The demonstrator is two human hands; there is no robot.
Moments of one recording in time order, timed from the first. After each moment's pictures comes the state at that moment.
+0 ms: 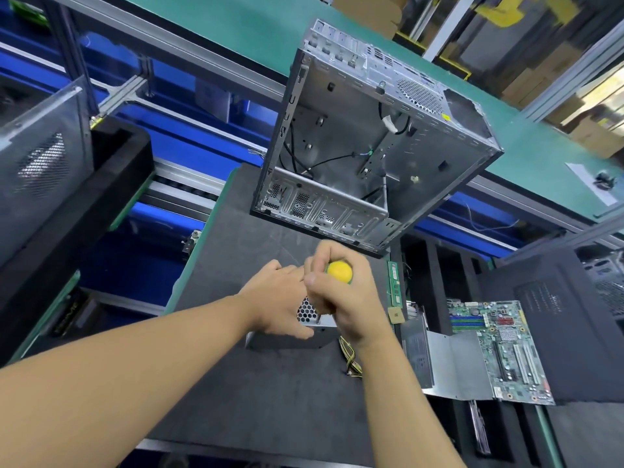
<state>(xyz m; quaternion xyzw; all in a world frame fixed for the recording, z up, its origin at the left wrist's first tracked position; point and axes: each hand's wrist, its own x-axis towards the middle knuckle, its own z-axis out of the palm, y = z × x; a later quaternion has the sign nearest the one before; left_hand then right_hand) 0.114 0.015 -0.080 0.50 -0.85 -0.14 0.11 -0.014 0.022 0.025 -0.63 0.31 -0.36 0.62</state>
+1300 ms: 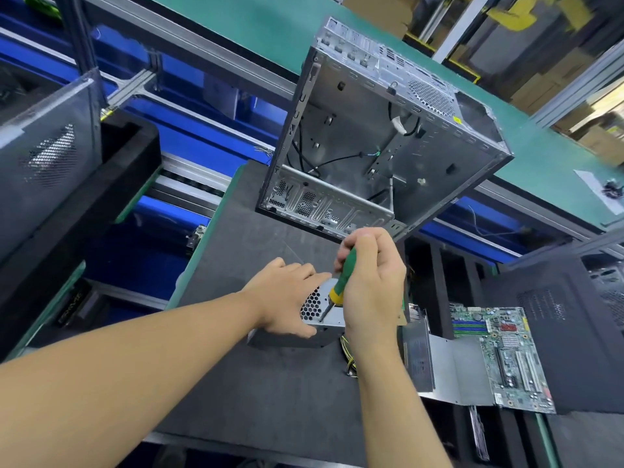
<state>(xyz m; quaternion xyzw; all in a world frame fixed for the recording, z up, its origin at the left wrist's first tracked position) 0.113 0.012 -0.086 0.52 -0.84 -0.10 0.10 -0.003 0.028 0.033 -0.56 0.50 -0.52 0.40</state>
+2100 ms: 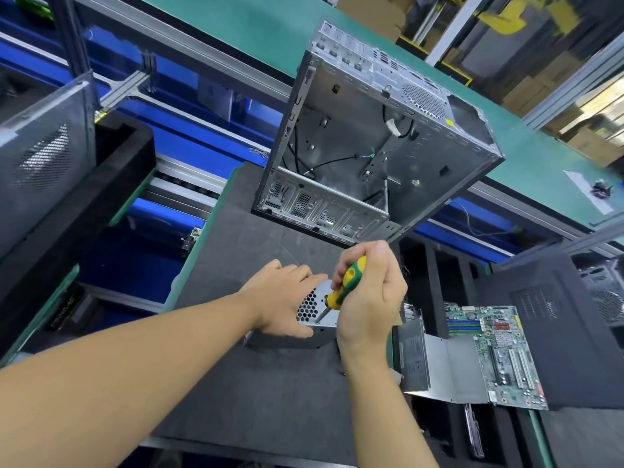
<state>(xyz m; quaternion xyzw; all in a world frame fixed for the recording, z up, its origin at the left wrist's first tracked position) 0.113 0.012 -0.086 0.50 -0.85 -0.09 0.11 0.000 0.040 0.028 -0.56 0.46 -0.58 0.36</state>
